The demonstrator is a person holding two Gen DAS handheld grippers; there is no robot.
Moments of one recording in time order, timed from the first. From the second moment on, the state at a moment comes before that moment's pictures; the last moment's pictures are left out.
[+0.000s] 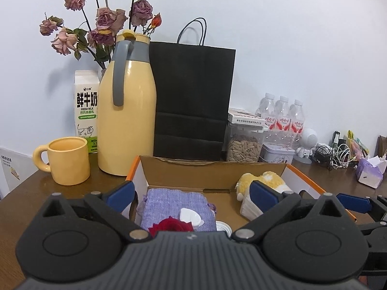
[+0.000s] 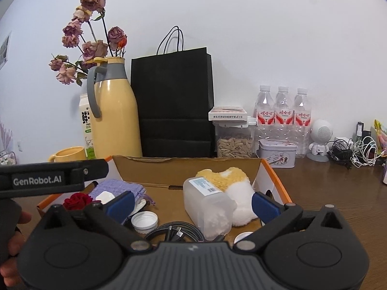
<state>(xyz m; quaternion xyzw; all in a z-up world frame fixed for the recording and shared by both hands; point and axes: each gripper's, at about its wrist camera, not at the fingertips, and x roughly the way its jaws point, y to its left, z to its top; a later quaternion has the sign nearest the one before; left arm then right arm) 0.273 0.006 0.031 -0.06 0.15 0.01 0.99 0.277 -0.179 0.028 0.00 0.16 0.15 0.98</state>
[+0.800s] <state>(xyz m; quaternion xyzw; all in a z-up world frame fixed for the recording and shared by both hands) 0.243 0.013 0.035 -0.05 0.19 0.01 0.98 0.248 -0.189 0.040 -0.01 0.17 0.16 0.97</state>
